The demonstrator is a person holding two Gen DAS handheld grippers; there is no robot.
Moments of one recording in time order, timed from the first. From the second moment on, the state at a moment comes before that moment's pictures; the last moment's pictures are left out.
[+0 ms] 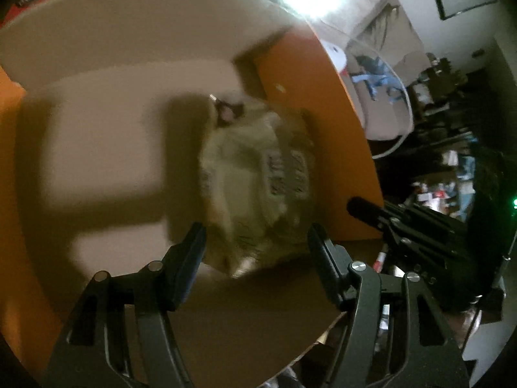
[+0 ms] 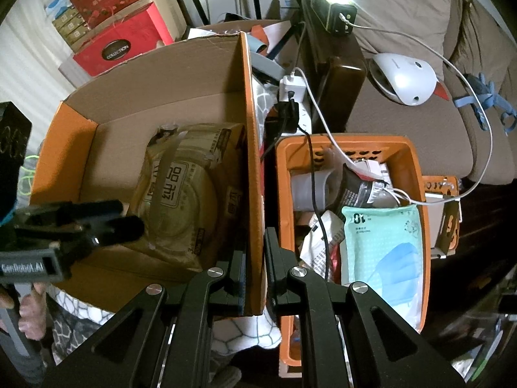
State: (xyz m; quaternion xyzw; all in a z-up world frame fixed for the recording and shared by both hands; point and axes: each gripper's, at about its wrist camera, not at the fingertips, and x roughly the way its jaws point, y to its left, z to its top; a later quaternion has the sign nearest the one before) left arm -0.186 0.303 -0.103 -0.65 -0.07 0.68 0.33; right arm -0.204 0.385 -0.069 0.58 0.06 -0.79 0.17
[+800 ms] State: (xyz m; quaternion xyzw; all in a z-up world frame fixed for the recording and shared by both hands) left arm -0.159 0.270 -0.019 -0.56 0.00 0.75 0.34; right arm -0.203 0.382 -0.070 0.59 0.07 -0.79 0.17
